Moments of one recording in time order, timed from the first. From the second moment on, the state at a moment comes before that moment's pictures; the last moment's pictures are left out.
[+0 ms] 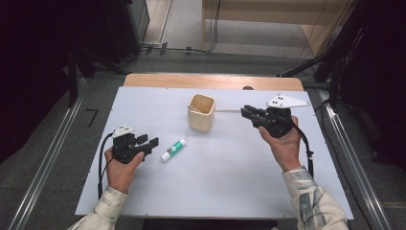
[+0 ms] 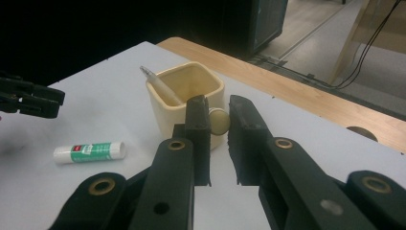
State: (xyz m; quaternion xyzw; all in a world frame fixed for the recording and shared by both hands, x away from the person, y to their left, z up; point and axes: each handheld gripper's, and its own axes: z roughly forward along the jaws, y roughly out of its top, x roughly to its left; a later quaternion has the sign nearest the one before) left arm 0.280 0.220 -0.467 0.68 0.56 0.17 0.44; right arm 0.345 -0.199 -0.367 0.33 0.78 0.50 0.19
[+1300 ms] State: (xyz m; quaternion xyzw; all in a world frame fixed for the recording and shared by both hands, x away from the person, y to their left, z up) left arm 0.280 0.221 -0.467 0.68 0.56 0.17 0.45; right arm 0.360 -0.161 -0.357 0.31 0.79 0.49 0.18
